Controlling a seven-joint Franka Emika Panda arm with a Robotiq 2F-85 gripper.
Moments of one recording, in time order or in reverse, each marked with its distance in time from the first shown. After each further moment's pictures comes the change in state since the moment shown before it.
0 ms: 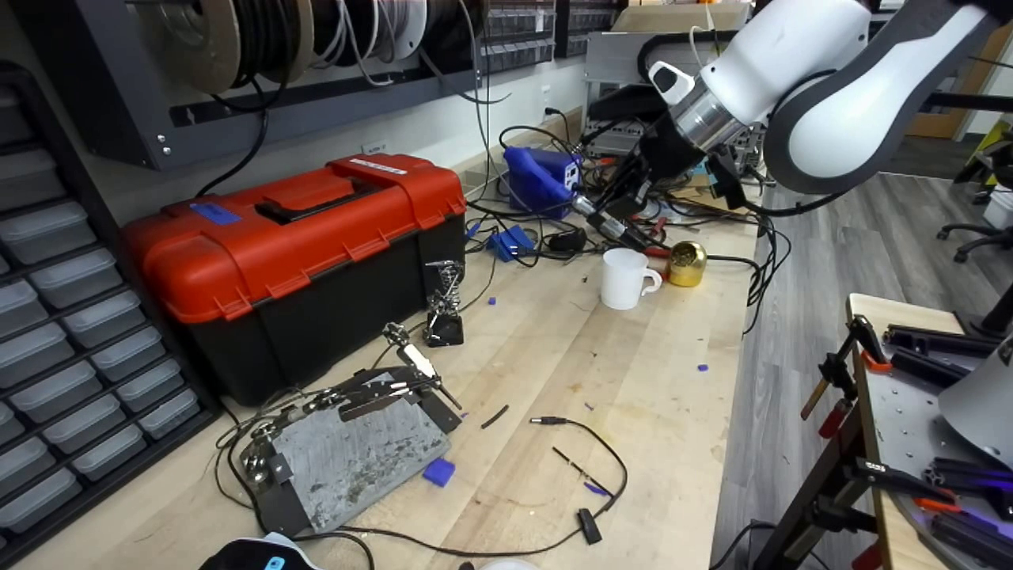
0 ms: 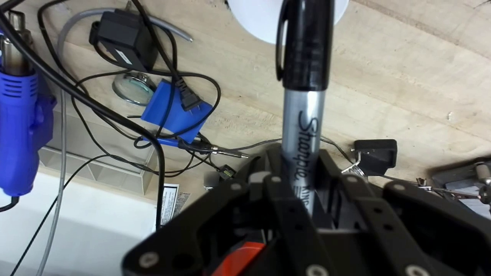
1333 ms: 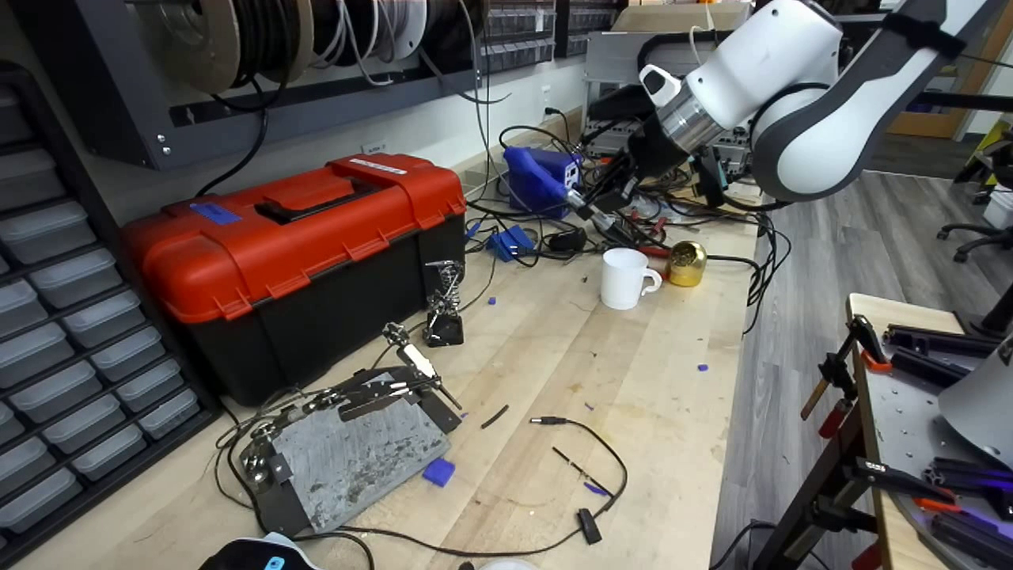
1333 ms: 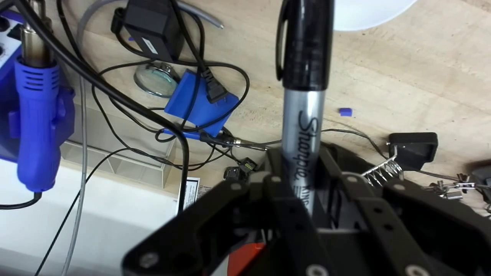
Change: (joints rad) arm -0.136 0.098 -0.002 0.076 -0.348 0.079 0.262
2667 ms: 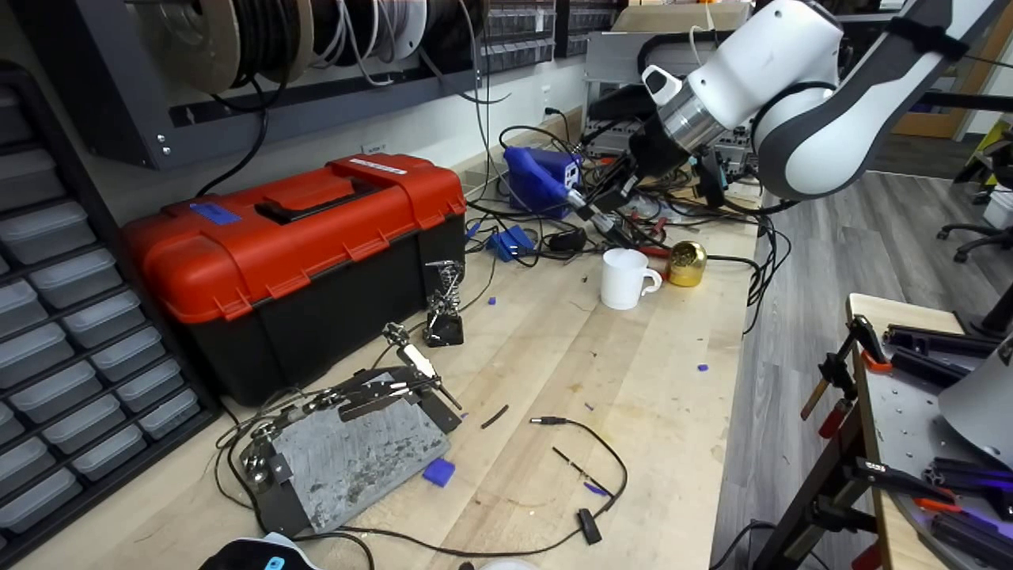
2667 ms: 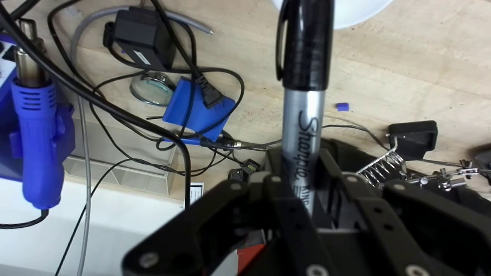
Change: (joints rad) arm -0.037 0.000 0.010 0.006 -0.112 0.000 0.162
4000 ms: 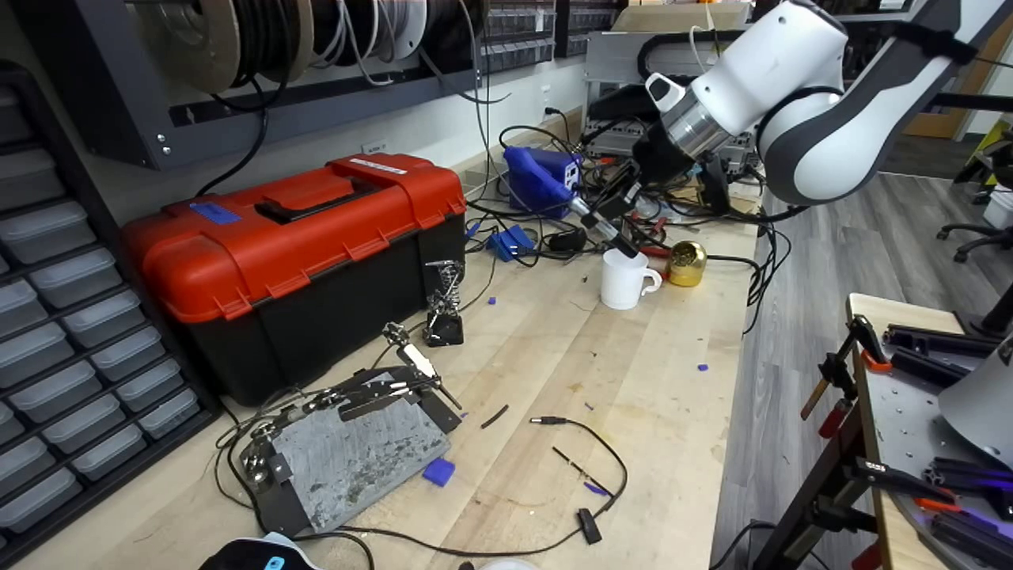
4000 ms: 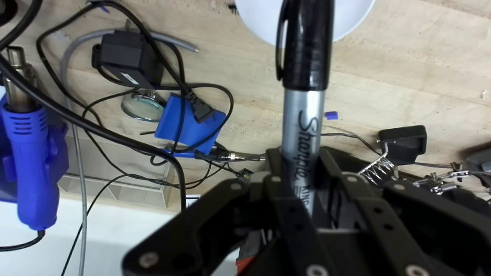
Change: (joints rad) arm -0.003 -0.002 0.009 -0.022 -0.013 0.000 0.055
